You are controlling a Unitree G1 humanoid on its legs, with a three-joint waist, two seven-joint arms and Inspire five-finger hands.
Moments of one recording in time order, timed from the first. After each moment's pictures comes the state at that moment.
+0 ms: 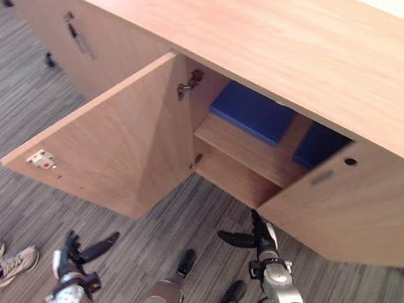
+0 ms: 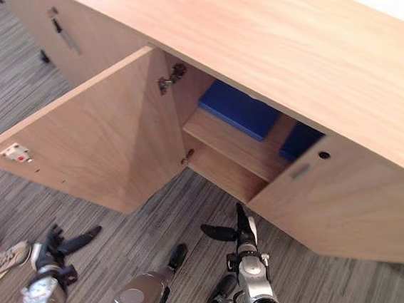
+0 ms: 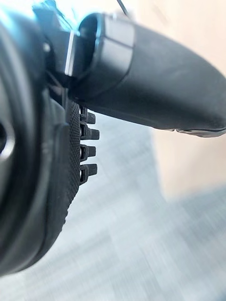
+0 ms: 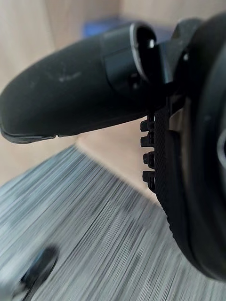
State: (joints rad) left arm 0.17 0.23 0.42 0.52 -0.28 -0.16 0.13; right arm -0.10 -0.11 0.12 0.85 0.05 -0.15 -0.11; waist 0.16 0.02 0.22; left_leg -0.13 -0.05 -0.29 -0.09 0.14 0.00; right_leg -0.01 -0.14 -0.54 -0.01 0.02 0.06
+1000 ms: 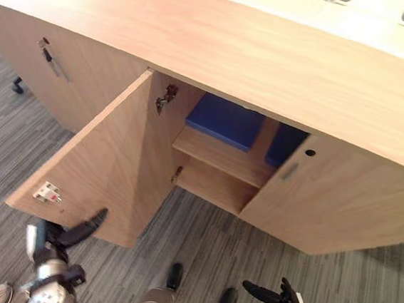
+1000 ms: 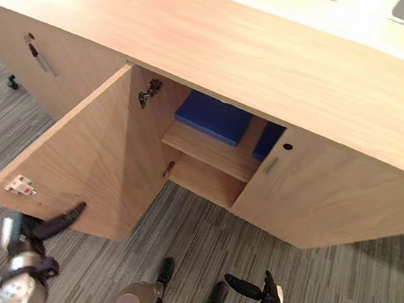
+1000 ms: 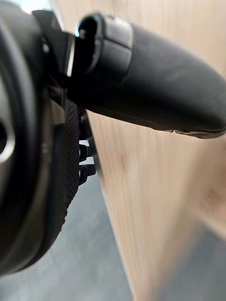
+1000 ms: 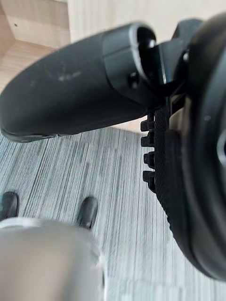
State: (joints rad) left arm 0.43 0.19 0.12 0.24 -0.32 -0.22 0.14; right arm 0.16 -0.05 -0.21 0.94 0.06 -0.11 -0.10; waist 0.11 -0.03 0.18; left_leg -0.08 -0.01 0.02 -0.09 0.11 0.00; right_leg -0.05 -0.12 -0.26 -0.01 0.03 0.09
